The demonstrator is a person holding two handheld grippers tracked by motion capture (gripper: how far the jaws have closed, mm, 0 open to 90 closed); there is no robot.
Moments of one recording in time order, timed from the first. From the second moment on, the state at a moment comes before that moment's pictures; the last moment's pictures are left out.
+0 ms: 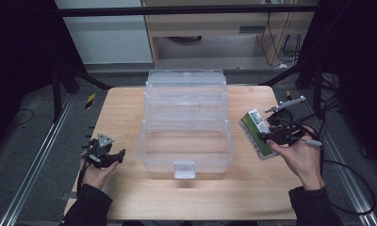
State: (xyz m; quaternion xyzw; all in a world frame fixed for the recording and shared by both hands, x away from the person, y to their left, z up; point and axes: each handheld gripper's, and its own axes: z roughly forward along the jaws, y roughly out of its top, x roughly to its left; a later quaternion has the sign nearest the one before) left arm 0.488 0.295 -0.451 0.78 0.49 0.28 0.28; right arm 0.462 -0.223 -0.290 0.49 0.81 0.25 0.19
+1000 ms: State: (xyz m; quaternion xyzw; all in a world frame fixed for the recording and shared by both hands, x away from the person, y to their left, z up) left arm 0.488 0.295 -0.453 0.78 0.49 0.28 0.28; right arm 0.480 -0.184 -0.263 0.35 0.88 0.27 0.16
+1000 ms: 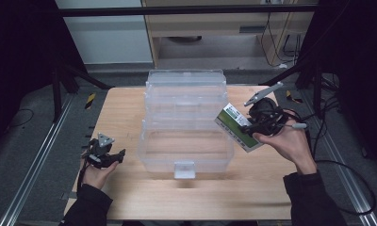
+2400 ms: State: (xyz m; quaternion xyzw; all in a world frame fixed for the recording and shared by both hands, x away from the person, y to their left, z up) left arm 0.490 0.296 -0.455 0.78 0.49 0.27 0.28; right arm 0.526 -0.129 -0.283 0.14 0.96 0.25 0.08
